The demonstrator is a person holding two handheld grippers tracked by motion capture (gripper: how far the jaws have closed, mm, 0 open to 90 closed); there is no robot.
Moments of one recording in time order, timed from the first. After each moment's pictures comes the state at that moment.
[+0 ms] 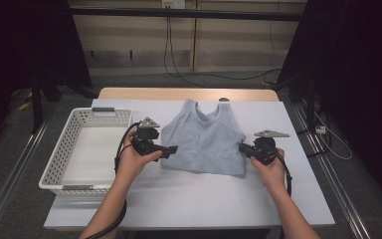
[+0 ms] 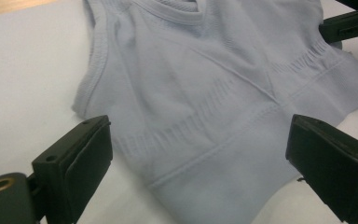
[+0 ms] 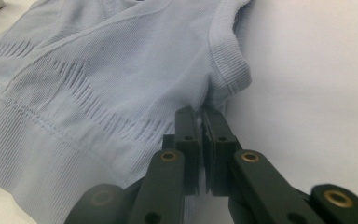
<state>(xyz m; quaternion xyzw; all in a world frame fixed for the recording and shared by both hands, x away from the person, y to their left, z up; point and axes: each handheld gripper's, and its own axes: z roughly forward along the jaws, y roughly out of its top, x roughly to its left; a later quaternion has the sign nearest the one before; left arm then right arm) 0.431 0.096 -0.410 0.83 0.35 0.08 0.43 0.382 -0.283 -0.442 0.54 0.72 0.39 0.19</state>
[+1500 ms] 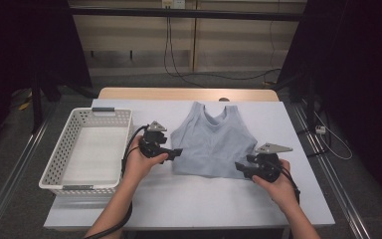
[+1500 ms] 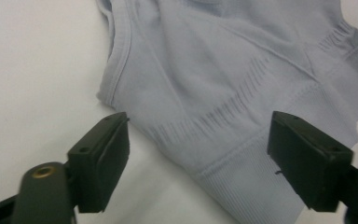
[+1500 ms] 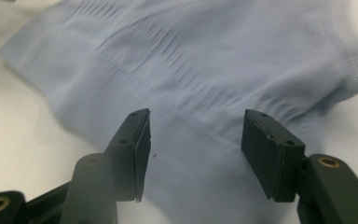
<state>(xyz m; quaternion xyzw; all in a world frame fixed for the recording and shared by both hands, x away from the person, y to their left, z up) 0.431 0.079 -0.427 0.84 0.35 0.07 0.41 0.334 -0.277 -0.438 0.47 0.77 0.38 0.18</state>
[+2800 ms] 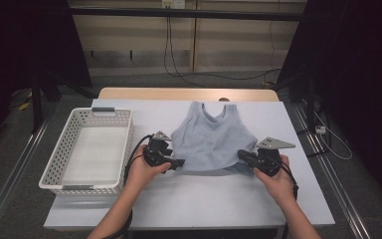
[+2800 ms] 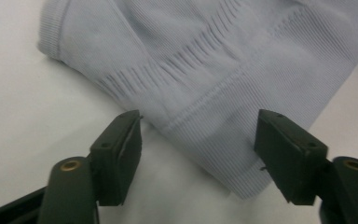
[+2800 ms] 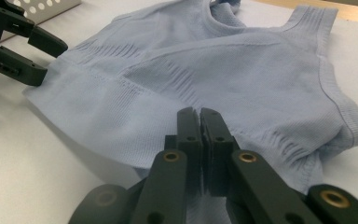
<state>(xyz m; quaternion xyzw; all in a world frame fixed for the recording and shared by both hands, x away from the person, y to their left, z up) 0.416 0.070 -0.446 0.86 0.34 0.02 0.39 0.343 -0.277 -0.425 0.45 0.76 0.43 0.20</state>
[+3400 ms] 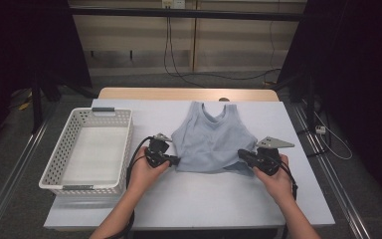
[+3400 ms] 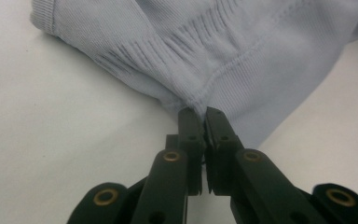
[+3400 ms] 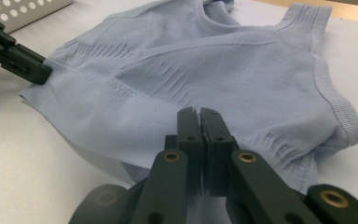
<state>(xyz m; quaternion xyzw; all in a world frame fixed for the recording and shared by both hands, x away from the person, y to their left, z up) 0.415 0.069 -0.445 0.85 0.37 0.00 0.37 0.346 -0.277 -0.427 0.46 0.75 0.43 0.20</state>
